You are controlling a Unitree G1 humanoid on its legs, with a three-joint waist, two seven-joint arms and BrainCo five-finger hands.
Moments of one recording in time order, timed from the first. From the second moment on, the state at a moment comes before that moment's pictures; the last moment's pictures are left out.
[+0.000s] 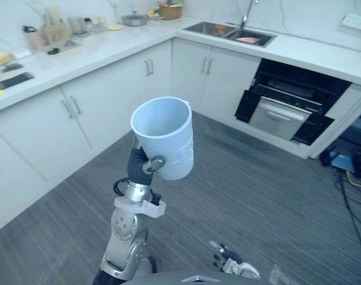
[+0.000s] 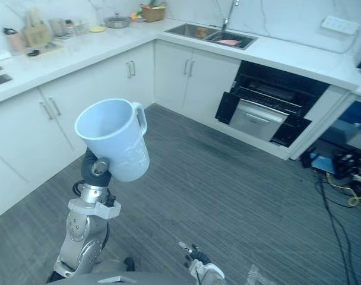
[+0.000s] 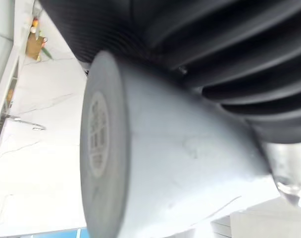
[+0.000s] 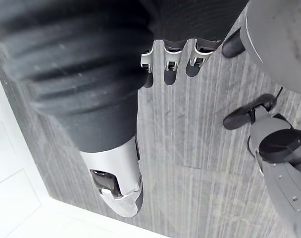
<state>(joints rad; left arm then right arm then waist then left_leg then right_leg) 0.11 0.01 -0.41 -0.33 -0.26 -0.44 -0.04 0.19 -0.04 -0.08 0.70 0.60 0.22 0.06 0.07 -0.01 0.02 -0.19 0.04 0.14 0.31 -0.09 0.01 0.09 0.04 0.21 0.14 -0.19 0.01</state>
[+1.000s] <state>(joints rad) 0.09 0.08 -0.31 -0.18 -0.30 -0.46 0.05 0.09 -0.16 -0.09 0.88 0.52 0.19 0.14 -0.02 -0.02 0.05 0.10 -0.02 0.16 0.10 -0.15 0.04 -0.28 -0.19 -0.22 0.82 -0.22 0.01</state>
